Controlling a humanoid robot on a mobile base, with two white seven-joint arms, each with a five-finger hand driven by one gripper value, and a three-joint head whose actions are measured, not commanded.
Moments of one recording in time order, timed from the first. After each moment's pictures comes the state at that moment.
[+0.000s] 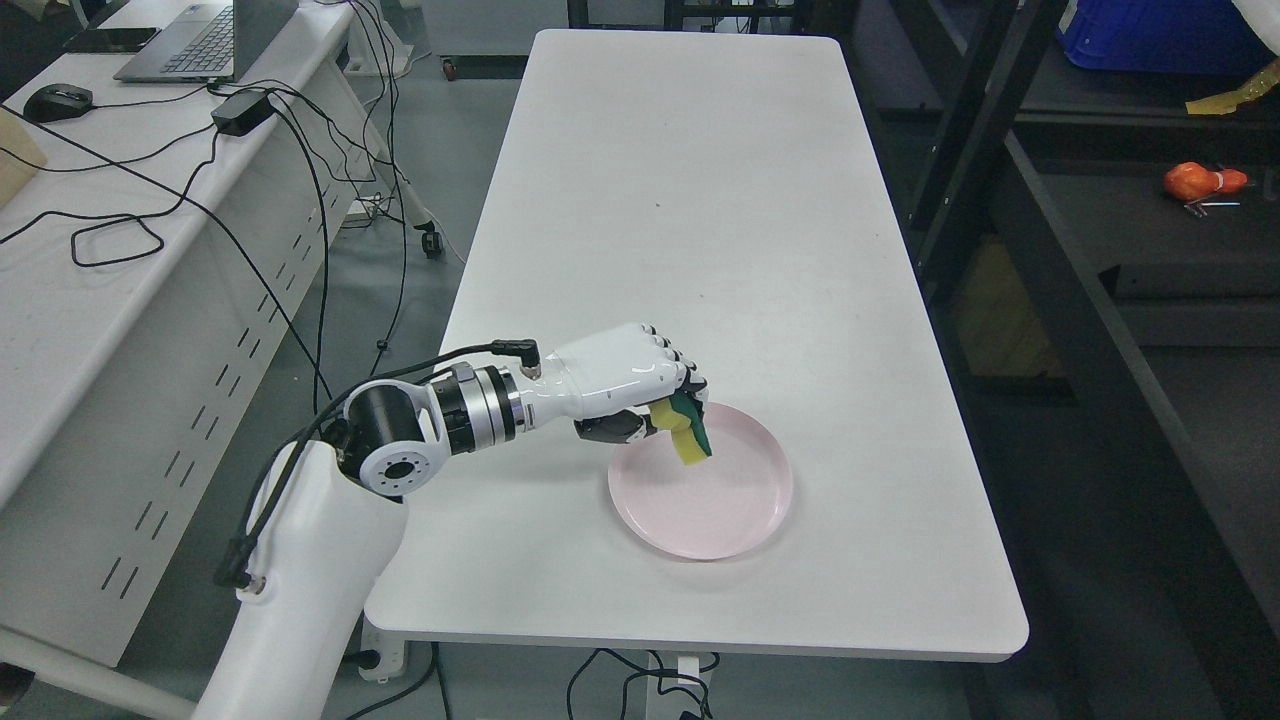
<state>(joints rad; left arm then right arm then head) -0.69 0.09 -0.21 -1.34 -0.79 -0.78 -0.64 -0.07 0.00 -0.21 0.00 -0.11 0.08 -0.07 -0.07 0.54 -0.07</state>
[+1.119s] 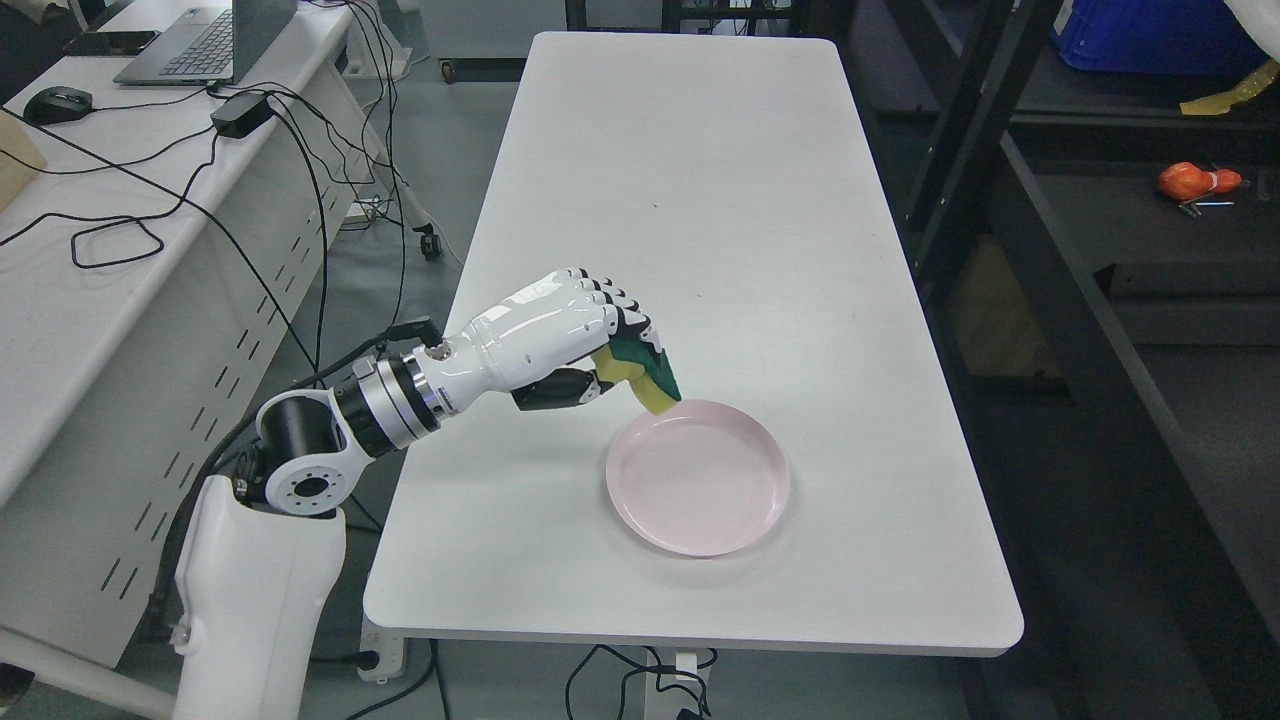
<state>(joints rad) -0.58 0.09 -0.03 -1.52 -0.65 -0.79 -0.66 -0.07 0.00 -0.21 0.00 -0.11 0.08 -0.07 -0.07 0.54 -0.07</state>
